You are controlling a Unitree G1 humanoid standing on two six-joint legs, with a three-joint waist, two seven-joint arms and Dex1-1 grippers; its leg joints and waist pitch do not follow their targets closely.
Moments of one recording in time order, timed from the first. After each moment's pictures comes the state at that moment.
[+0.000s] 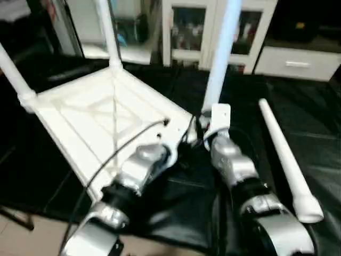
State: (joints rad) left arm -0.63 0.02 -0.27 0.56 -0.05 0.49 -0.39; right arm -0.71 0.05 -0.03 0.89 0.18 0.11 -0.17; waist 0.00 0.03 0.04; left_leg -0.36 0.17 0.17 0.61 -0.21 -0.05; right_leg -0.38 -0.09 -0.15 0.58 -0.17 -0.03
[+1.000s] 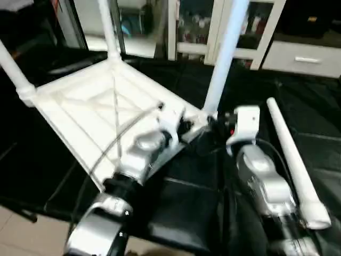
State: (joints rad) left arm -0.66 0.02 -0.13 0.49 -0.14 0.30 -0.42; right arm -0.29 -0.12 0.06 0.06 0.24 0.35 0.08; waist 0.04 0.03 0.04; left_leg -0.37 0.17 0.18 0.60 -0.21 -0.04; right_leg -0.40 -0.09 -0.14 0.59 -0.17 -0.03
